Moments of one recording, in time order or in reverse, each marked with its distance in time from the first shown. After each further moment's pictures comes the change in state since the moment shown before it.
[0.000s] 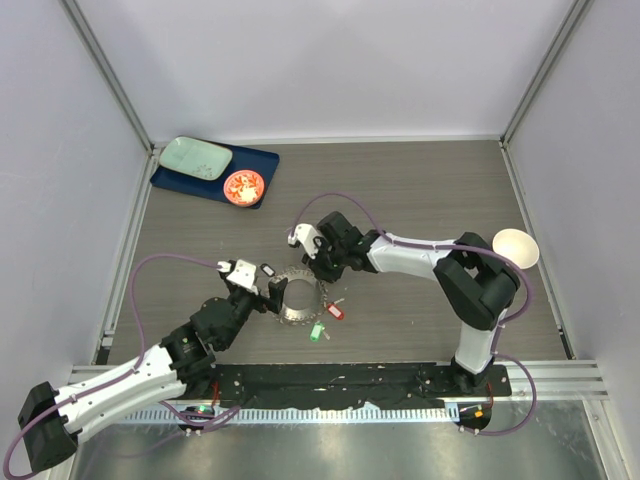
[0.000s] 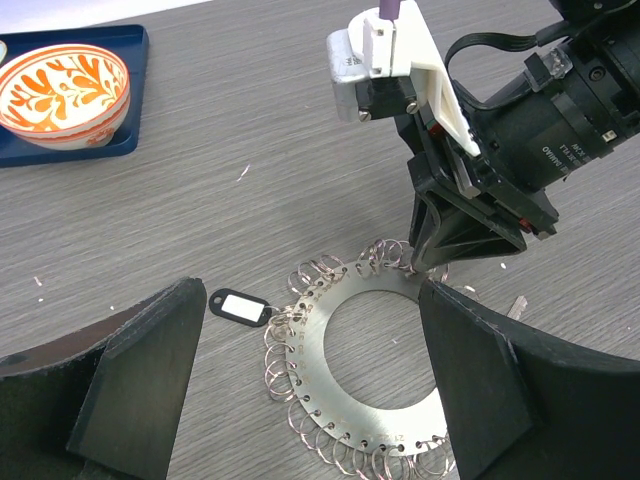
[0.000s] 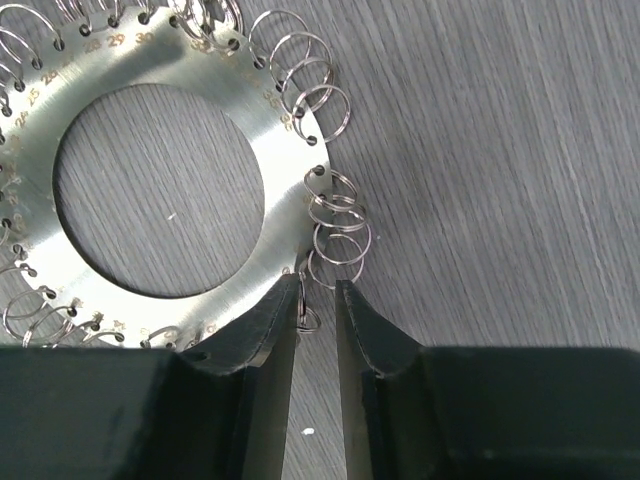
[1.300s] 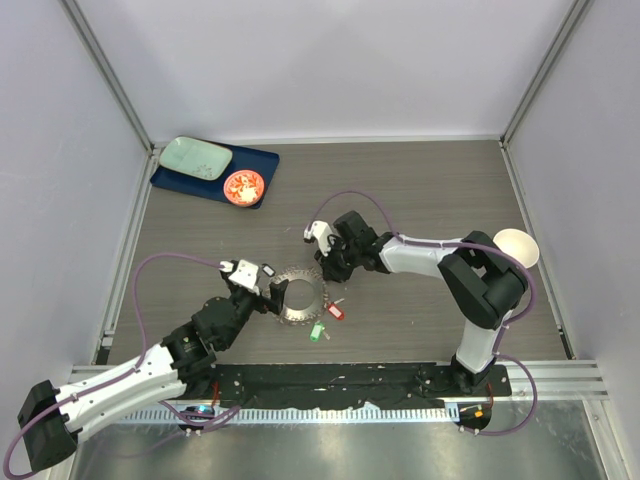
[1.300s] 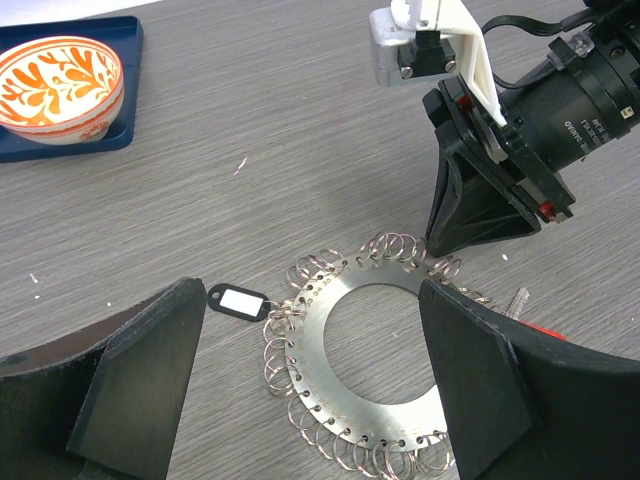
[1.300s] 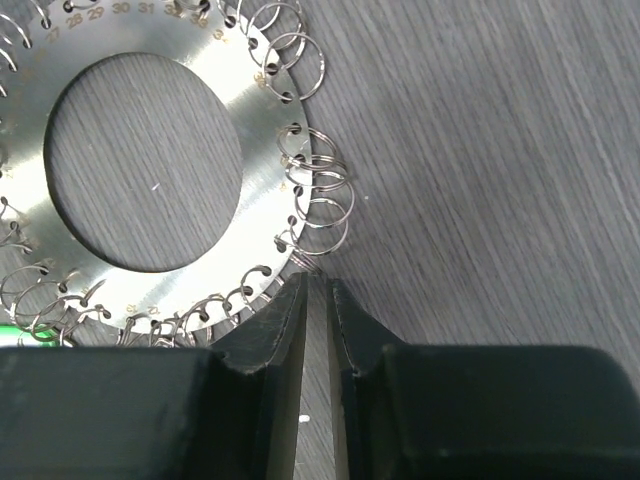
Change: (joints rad) left arm 0.000 0.016 0.000 -0.004 0.008 0.000; right arm -0.084 -0.029 -0.114 0.110 -0.111 0.056
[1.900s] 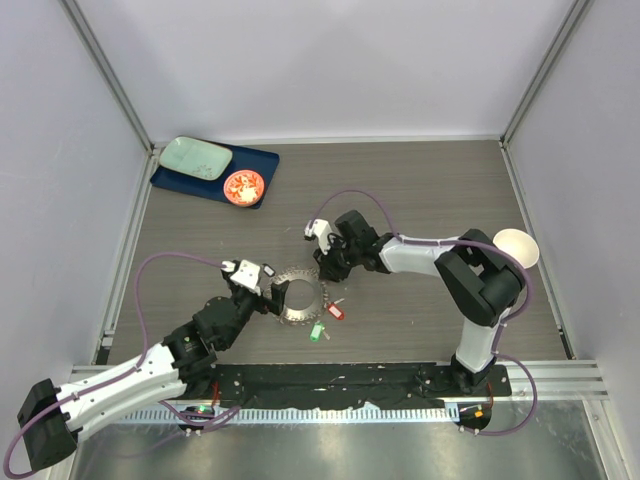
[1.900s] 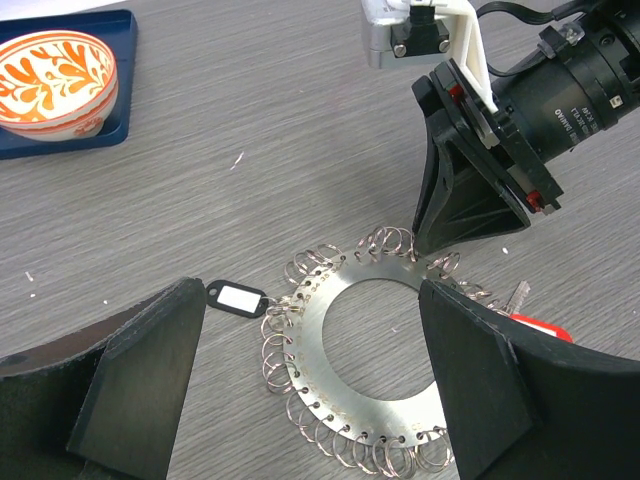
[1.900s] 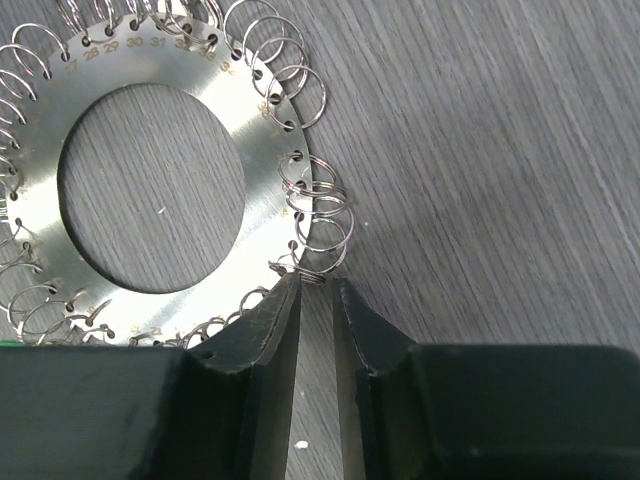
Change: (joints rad) left arm 0.000 0.014 0.000 0.000 0.008 0.000; right arm -0.013 0.016 -0.013 0.077 -0.059 0.024
